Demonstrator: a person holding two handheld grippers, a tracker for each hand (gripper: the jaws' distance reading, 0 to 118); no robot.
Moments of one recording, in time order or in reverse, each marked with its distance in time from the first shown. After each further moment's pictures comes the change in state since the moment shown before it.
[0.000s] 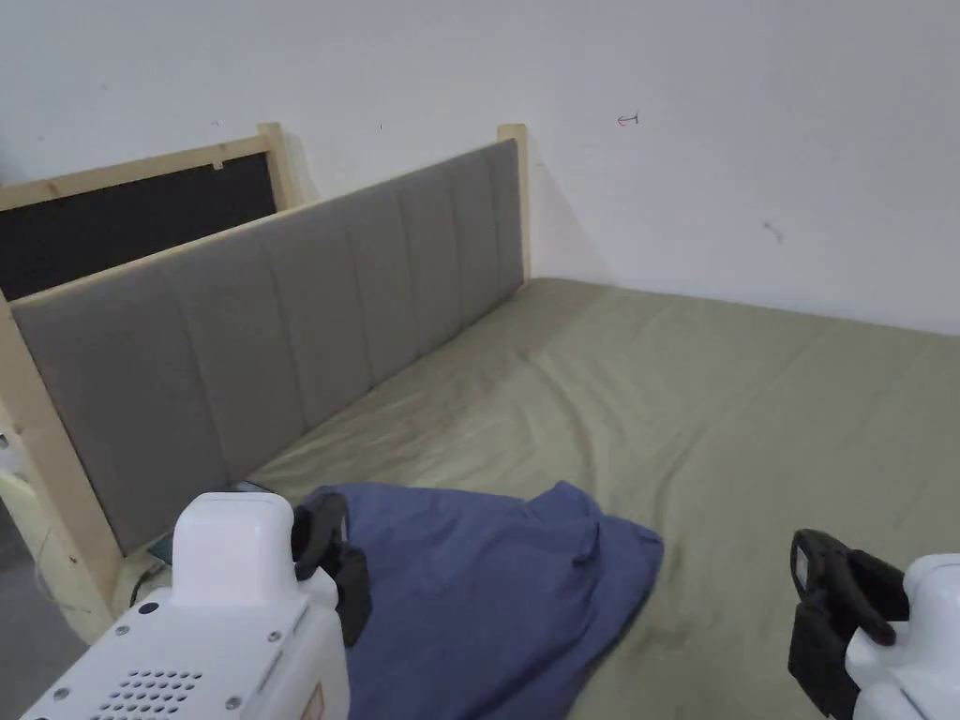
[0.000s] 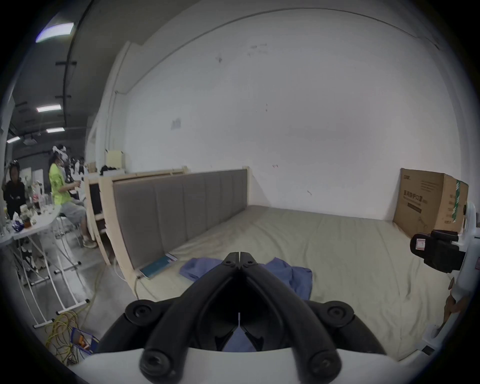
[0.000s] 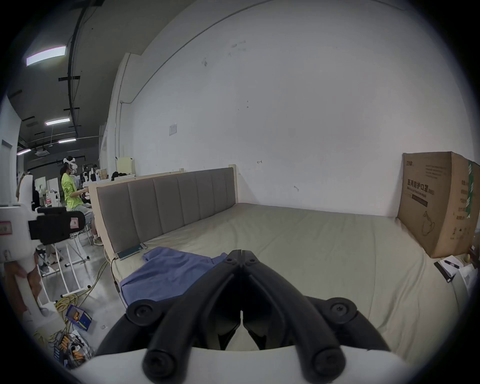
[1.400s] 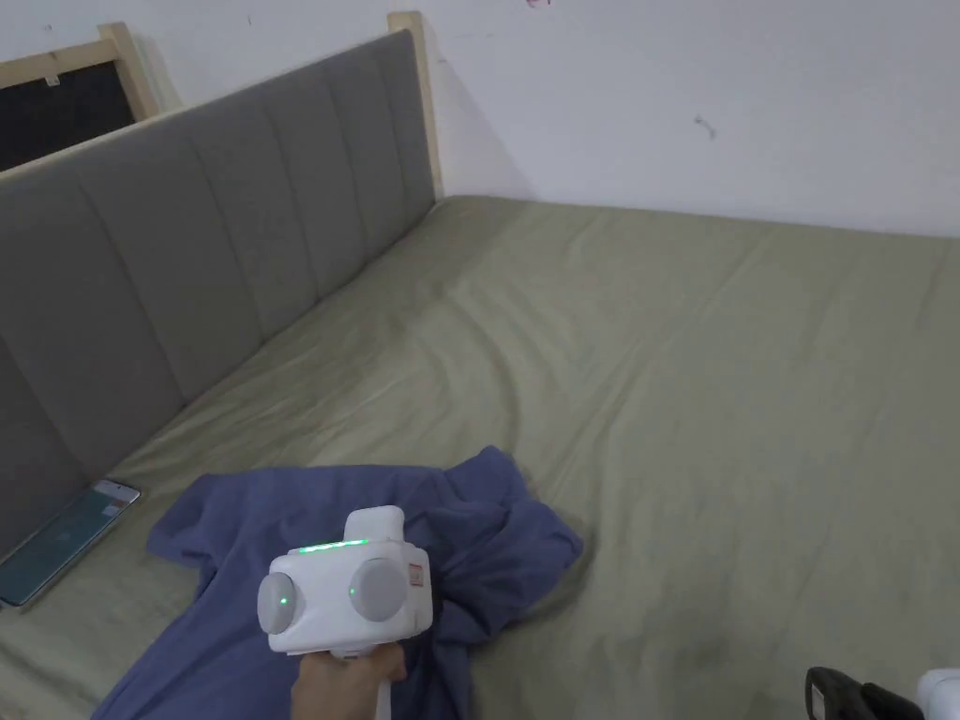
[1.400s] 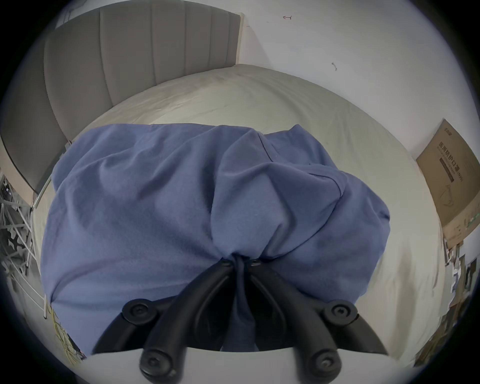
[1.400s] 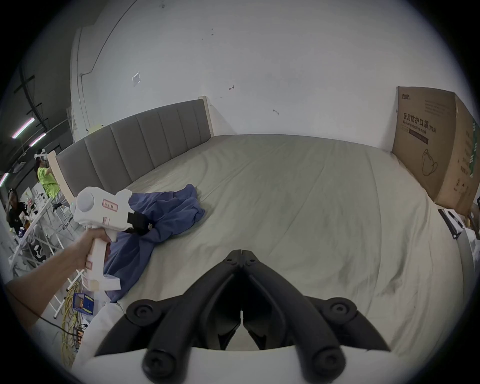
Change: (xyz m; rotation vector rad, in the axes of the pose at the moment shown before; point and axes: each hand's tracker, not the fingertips) left arm 0.035 -0.141 -0.340 -0.778 -0.037 0.080; right arm 0.062 -0.079 -0.069 -0.394 -0.080 -0.107
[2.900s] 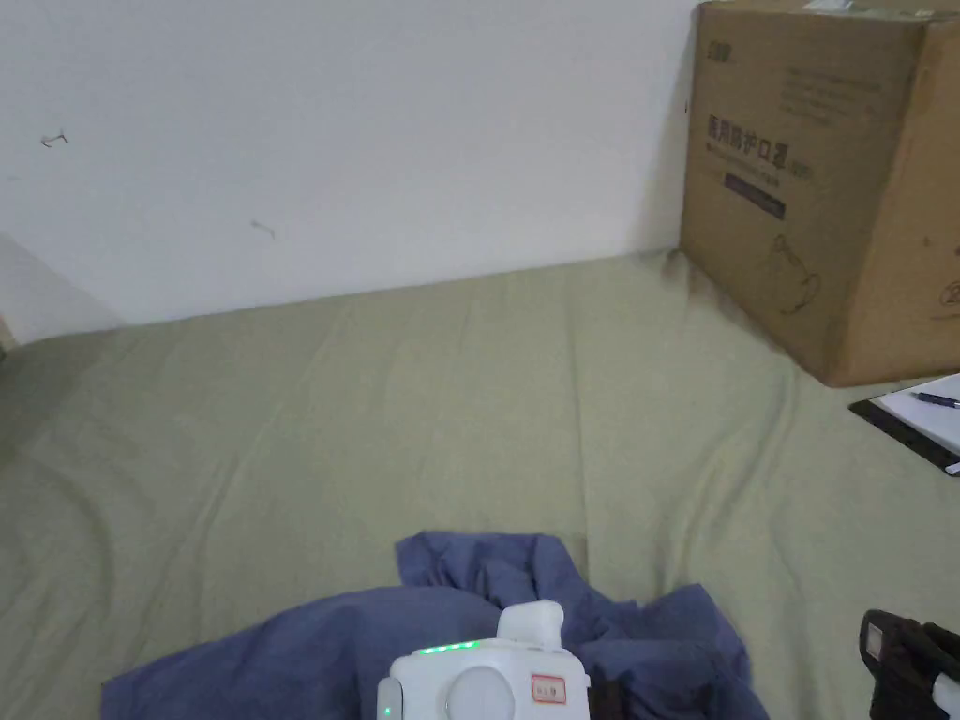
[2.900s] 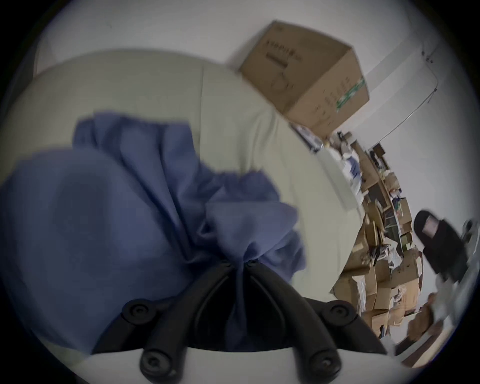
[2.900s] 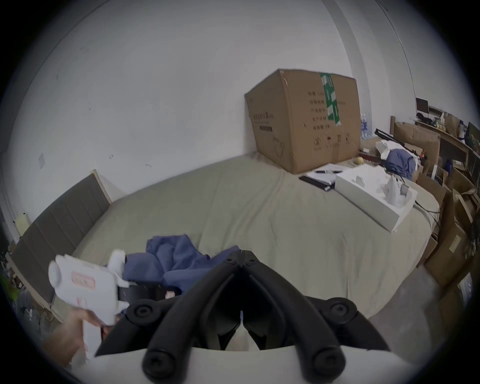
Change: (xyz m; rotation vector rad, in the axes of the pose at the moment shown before) left arm 0.381 -0.197 0.085 -0.350 -0.744 -0.496; right arm 0.193 -0.058 0.199 0.171 -0.539 -0.432
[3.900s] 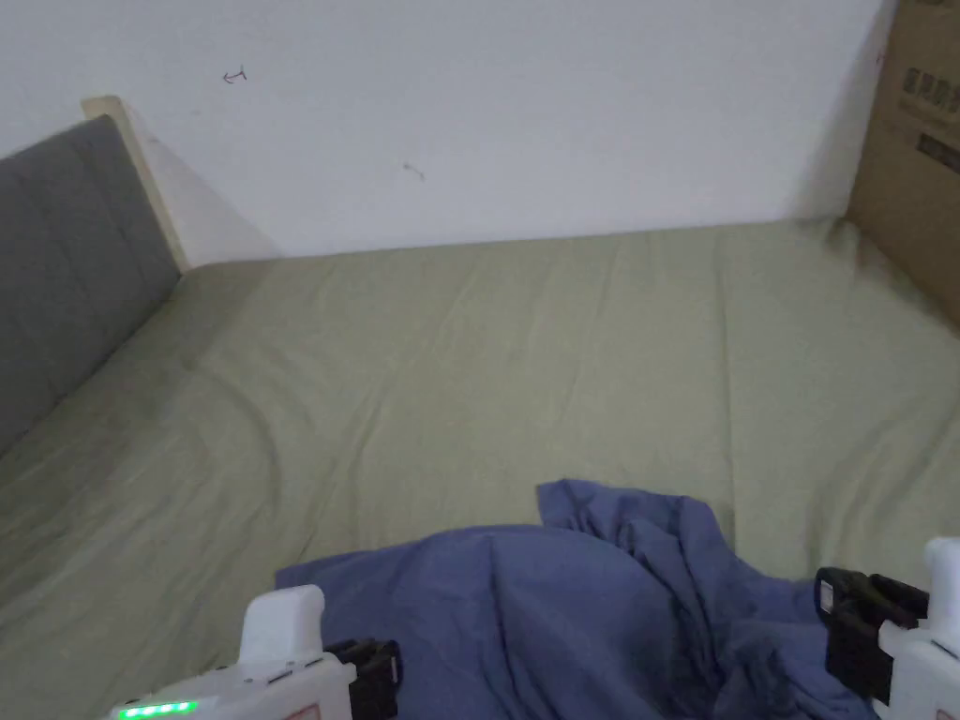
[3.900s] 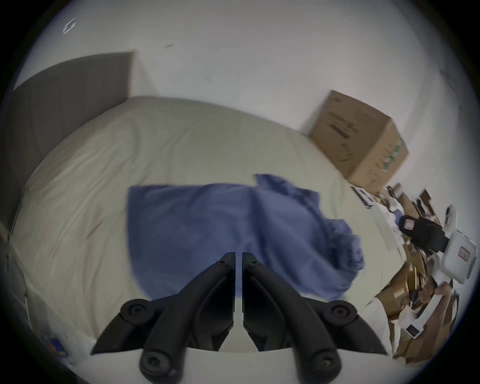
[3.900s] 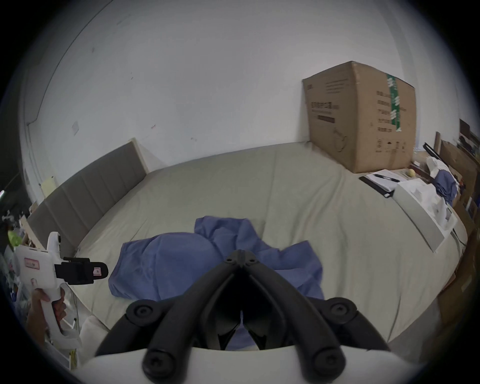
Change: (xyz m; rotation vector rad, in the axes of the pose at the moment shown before) left arm -0.144 -0.076 0.242 0.390 0.384 0.167; right arm -0.097 -0.005 -0.038 -0.085 0.238 0.181
